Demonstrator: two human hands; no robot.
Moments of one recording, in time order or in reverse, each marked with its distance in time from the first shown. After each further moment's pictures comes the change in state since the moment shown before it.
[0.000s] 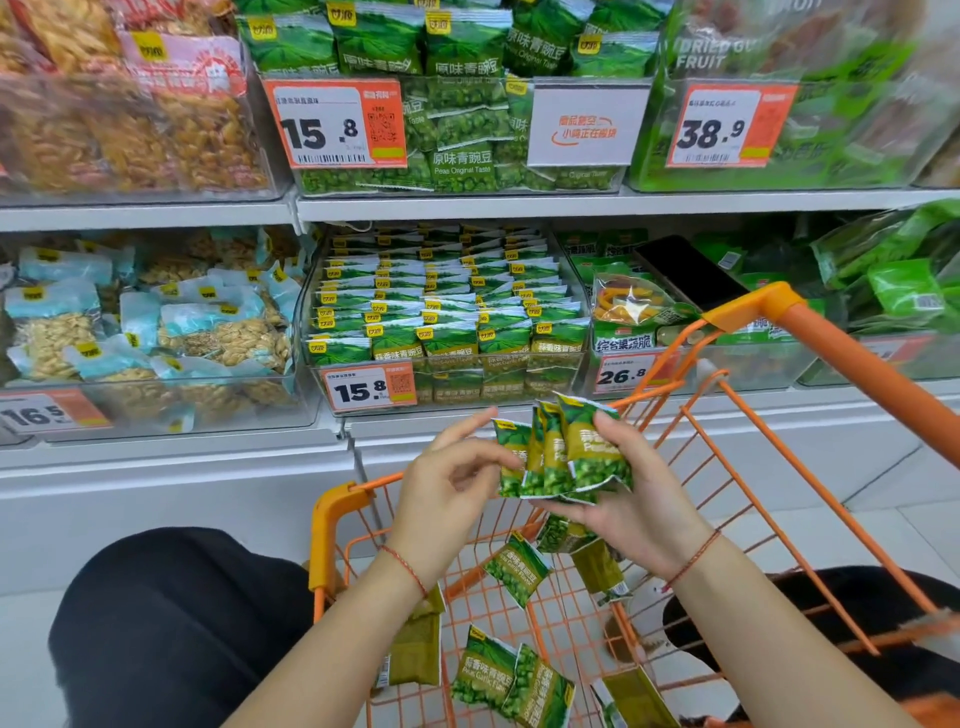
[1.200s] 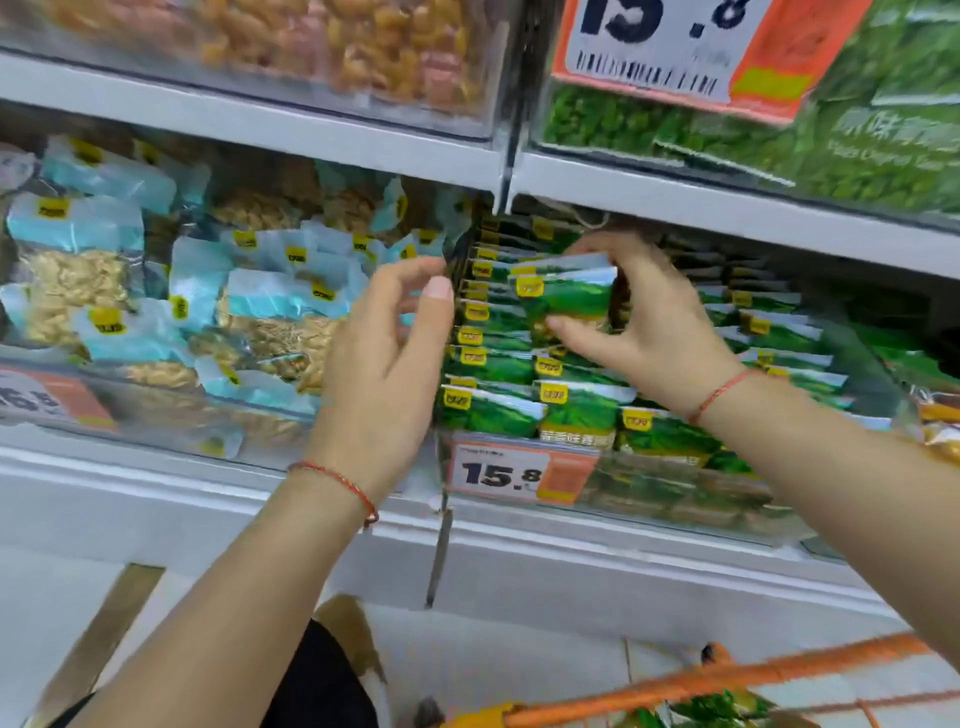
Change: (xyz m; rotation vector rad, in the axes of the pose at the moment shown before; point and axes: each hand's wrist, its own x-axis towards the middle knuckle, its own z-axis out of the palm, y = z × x) left_hand 0.146 -0.067 -0.169 0.101 0.524 0.037; right_hand 0.270 -0.032 0.128 -1.654 -0.131 -0.900
